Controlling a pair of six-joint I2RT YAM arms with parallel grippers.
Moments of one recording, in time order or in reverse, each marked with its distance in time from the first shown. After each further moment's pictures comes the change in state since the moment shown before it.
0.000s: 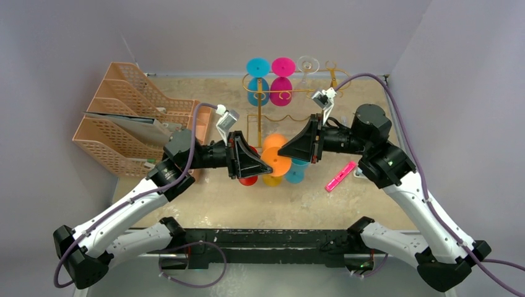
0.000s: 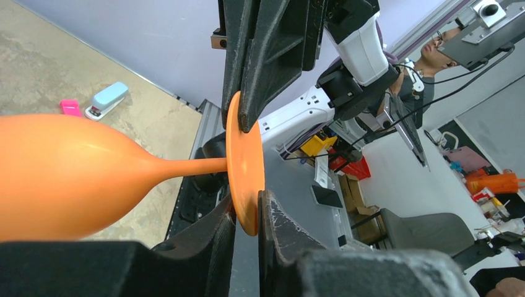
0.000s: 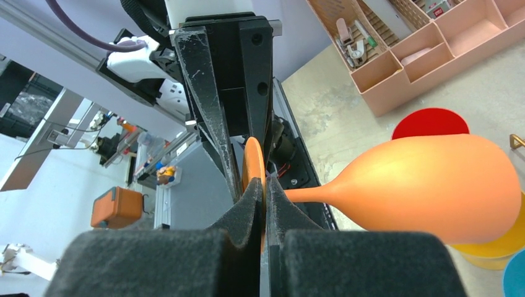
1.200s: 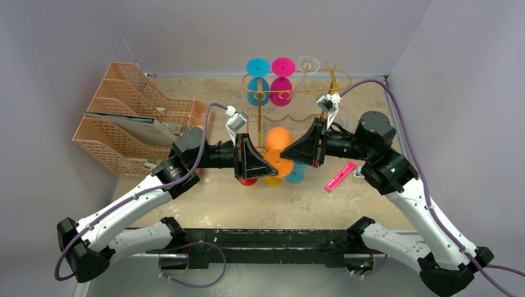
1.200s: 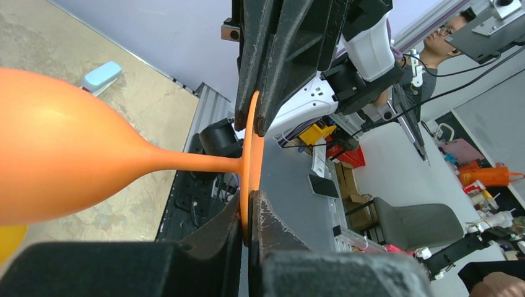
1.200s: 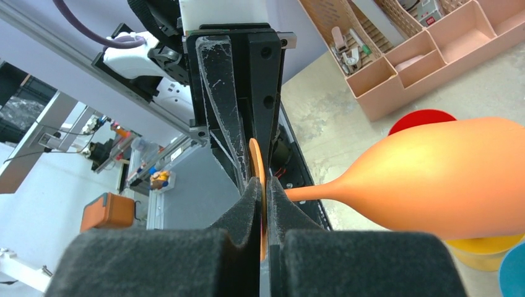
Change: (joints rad) left arm -0.042 0.052 0.034 -0.059 -0.008 0.019; right arm 0.000 -0.062 -0.066 0.042 0.030 0.012
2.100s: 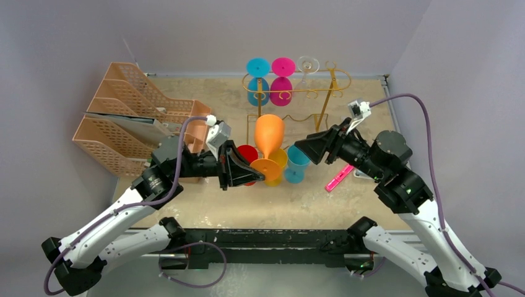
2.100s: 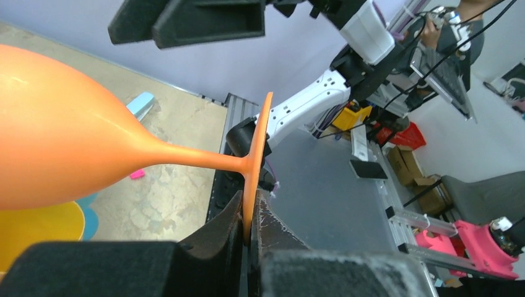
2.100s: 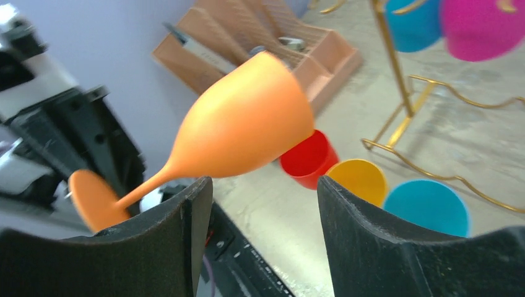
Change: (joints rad) left arm -0.001 -0.164 -0.003 -0.117 -0.020 0.233; right arm 0.004 -0.171 -0.091 -0.052 0.451 -0.029
